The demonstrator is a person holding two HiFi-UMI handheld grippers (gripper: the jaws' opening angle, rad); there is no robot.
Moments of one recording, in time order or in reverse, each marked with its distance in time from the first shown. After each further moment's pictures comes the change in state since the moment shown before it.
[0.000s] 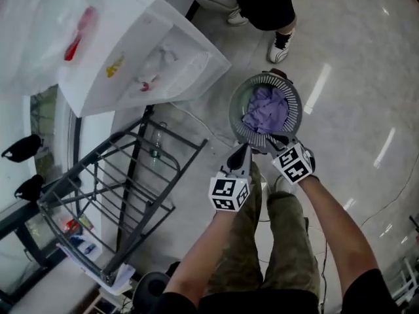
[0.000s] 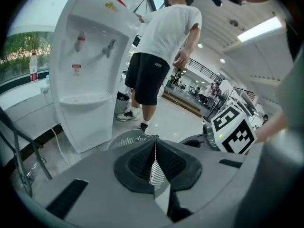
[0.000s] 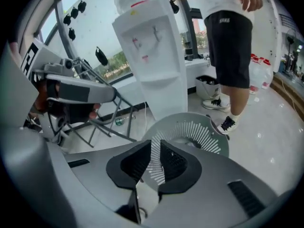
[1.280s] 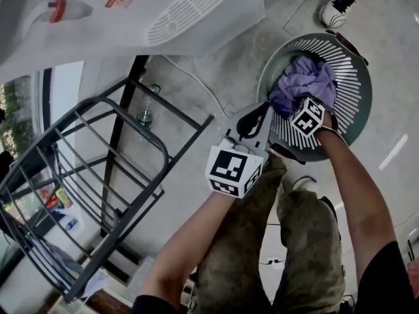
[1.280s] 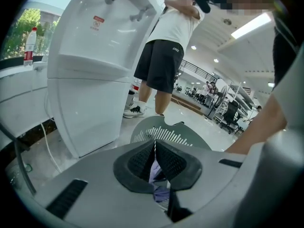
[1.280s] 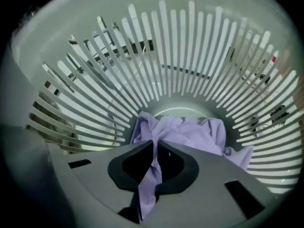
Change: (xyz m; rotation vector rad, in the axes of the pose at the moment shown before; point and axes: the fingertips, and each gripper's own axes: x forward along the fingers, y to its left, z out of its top) left arm 0.111 0.139 -0.094 0.069 -0.067 -0.028; right arm 0.322 -0.083 -0.187 -0.364 0.393 0.020
